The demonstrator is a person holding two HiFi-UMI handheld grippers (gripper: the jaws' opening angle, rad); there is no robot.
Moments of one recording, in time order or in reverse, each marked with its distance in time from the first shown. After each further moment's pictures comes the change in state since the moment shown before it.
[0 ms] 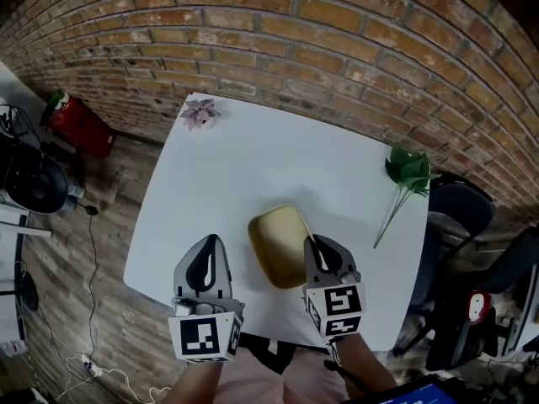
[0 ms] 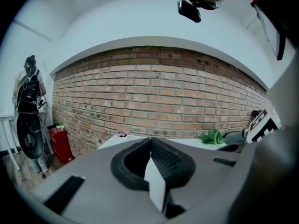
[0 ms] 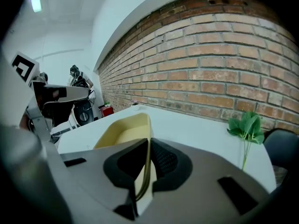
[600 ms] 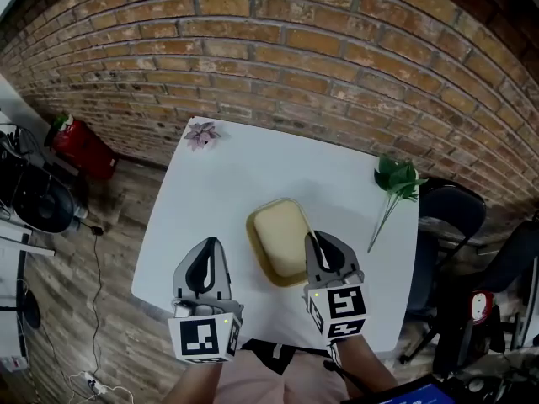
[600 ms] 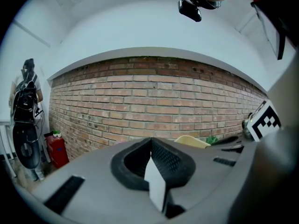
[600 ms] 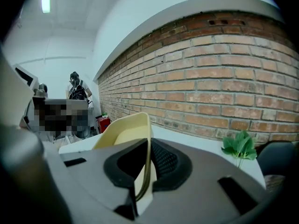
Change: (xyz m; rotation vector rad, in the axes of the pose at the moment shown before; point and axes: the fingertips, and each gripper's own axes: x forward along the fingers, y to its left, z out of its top) left arm -0.012 0.001 0.038 0.031 -0.084 -0.028; right arm -0.029 0.001 0.061 -0.014 -0.154 -0.047
